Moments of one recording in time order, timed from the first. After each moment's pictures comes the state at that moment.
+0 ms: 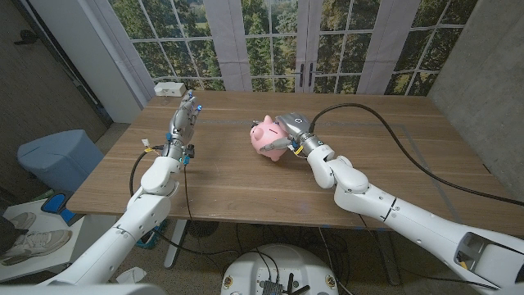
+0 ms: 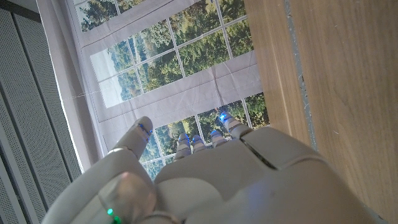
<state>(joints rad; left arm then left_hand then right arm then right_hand) 1.05 0.56 0.24 -1.51 -0.60 -0.47 0.10 0.20 0.14 0.64 -0.03 0.18 -0.04 -0.08 0.18 0.17 -0.14 -0.09 0.19 0.17 -0.17 -0.03 0.18 0.17 0.00 -0.03 0.20 0.17 -0.71 -0.60 -0.91 -1.82 -0.84 -0.38 -0.15 0.72 -0.34 0.32 -0.15 0.24 0.68 0.19 0.53 0.24 0.80 0.11 0.40 0.85 0.85 0.03 0.58 1.20 0.40 -0.04 1.17 0.17</state>
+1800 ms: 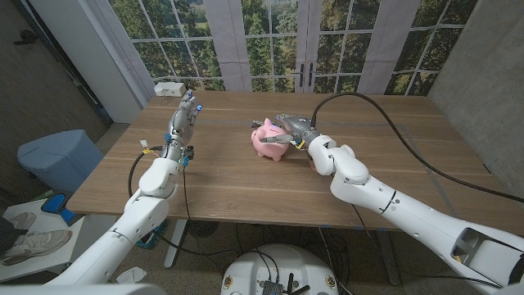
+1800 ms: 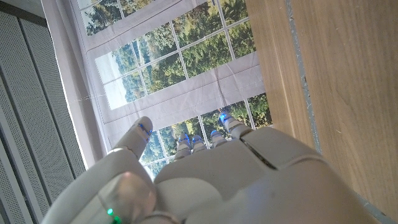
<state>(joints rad) 1.08 0.58 0.23 -1.57 -0.59 -0.46 0.12 0.20 0.14 0.64 -0.03 0.18 -0.04 -0.08 0.18 0.17 -0.14 -0.09 0.19 0.17 -0.17 -0.03 0.18 0.17 0.00 -0.03 0.20 0.17 -0.71 -0.59 -0.84 -1.91 -0.76 -0.53 0.16 0.48 -0.15 0.04 0.03 0.32 0.08 -0.02 0.18 0.20 0.08 0.02 0.18 0.51 0.07 0.04 0.18 0.73 0.03 0.17 0.72 0.17</state>
